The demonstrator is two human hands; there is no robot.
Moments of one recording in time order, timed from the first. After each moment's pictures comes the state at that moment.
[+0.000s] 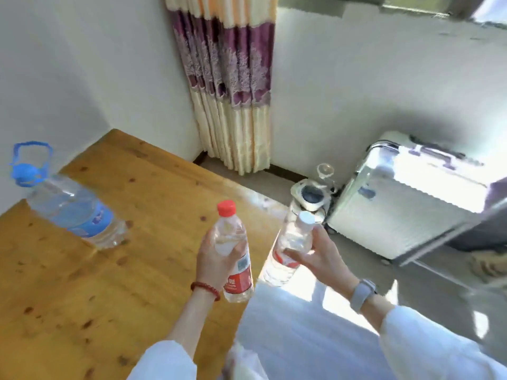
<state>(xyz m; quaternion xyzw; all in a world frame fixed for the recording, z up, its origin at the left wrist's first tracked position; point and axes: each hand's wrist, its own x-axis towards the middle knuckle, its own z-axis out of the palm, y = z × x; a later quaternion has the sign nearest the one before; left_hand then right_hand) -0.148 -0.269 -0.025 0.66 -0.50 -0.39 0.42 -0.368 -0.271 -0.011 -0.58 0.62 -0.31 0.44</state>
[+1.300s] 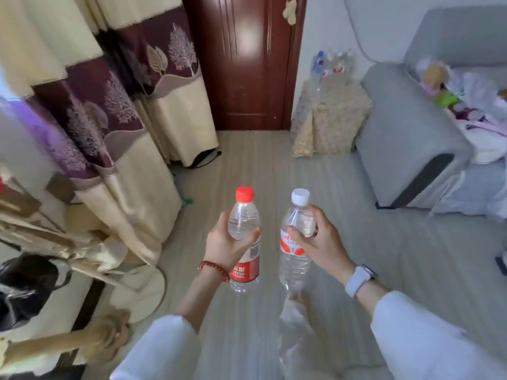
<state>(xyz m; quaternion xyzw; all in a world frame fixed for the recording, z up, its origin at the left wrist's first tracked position) -1.335 0.193 0.018 -0.12 -0.85 -0.51 -0.07 -1.251 0.378 0.014 0.17 0.84 -0.50 -0.13</state>
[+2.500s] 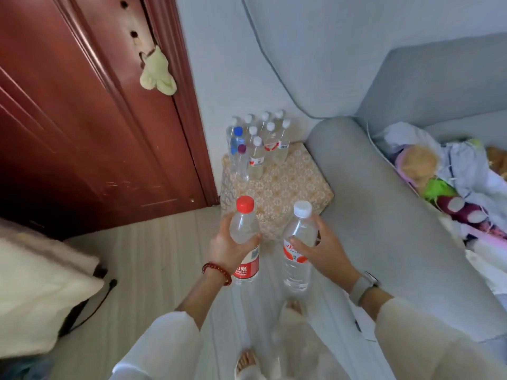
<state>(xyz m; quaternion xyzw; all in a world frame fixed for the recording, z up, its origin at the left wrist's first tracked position) -2.048 0.908 -0.020 -0.19 -0.84 -0.46 -0.23 -1.906 1.058 -0.013 0.36 0.79 -0.48 -0.10</state>
